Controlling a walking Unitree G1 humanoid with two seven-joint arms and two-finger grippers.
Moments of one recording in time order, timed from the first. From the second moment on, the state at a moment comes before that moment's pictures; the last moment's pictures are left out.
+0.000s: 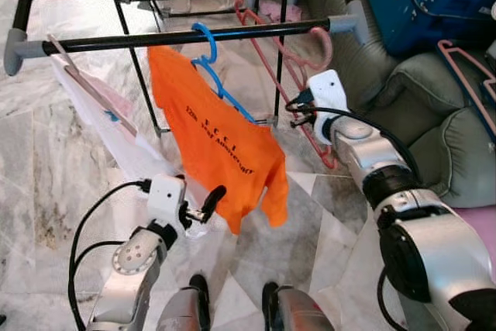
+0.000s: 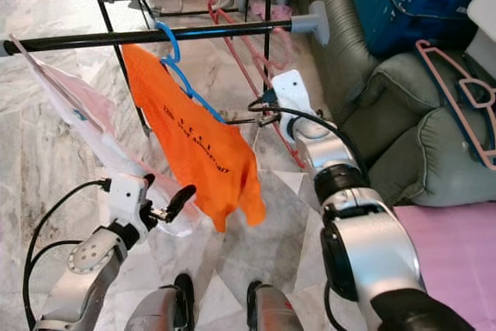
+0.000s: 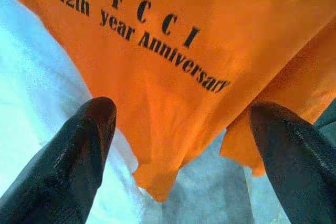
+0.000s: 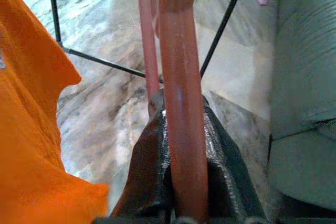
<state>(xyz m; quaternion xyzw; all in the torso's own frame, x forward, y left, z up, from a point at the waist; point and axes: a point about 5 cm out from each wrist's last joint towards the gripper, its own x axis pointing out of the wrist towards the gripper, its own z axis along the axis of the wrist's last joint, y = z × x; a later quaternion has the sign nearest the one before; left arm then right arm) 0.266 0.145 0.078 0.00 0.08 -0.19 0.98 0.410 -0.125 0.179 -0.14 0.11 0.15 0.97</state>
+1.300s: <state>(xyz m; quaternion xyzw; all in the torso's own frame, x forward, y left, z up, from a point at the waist) 0.264 0.143 0.077 -0.01 0.09 -0.17 0.98 0.418 -0.108 0.200 -0.10 0.11 0.12 0.98</state>
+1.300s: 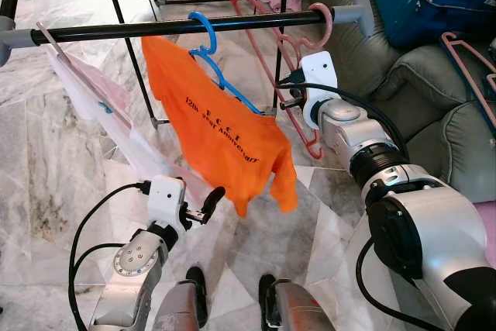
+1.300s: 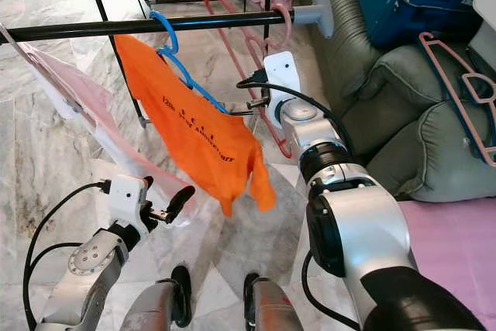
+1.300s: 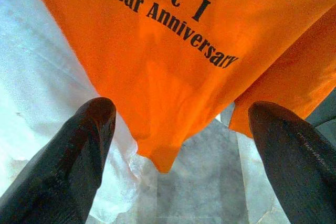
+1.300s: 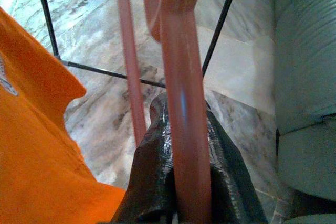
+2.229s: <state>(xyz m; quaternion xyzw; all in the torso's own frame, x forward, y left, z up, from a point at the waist) 0.266 0.142 0.077 -0.02 0.10 -0.16 0.98 0.419 -0.104 0.202 -0.08 0.11 0.12 0.98</state>
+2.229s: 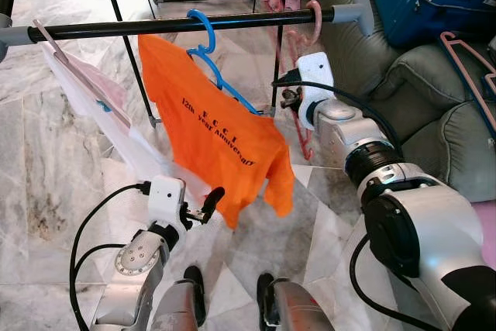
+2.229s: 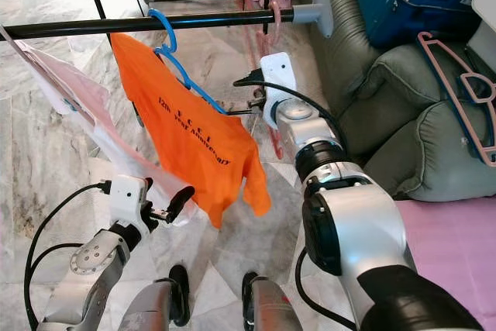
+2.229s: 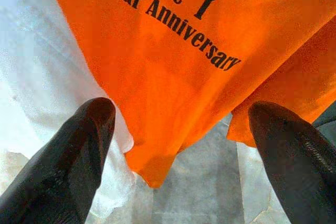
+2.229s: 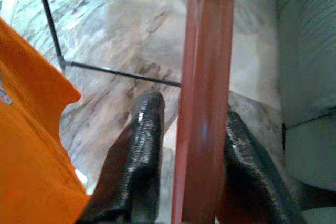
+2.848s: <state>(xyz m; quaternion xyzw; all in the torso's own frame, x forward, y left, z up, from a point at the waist) 0.274 0.140 0.081 -0.01 0.09 -0.17 0.98 0.417 -0.110 0.199 -0.05 0.09 0.13 0.99</state>
